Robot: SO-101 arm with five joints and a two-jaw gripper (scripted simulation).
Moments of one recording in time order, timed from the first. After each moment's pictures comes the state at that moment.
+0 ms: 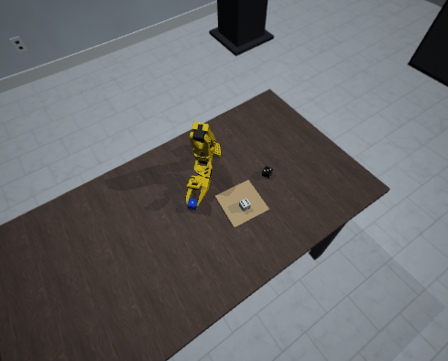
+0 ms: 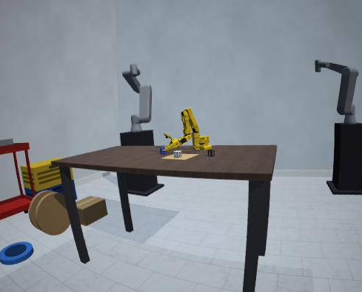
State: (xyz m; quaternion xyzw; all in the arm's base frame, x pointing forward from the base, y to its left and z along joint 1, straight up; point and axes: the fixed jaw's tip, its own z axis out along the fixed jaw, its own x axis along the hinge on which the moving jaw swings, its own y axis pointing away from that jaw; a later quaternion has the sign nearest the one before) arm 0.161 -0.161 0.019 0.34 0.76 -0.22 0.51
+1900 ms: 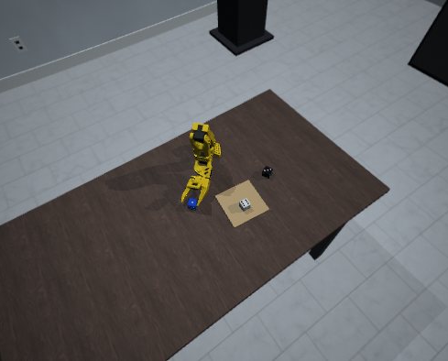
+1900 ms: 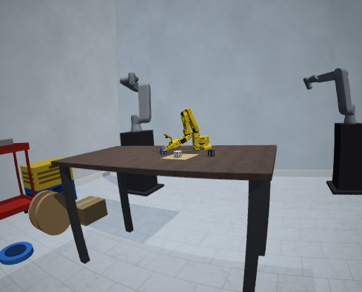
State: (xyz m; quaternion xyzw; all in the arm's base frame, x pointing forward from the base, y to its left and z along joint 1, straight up) arm 0.161 -0.162 0.019 0.34 0.76 -0.22 0.51
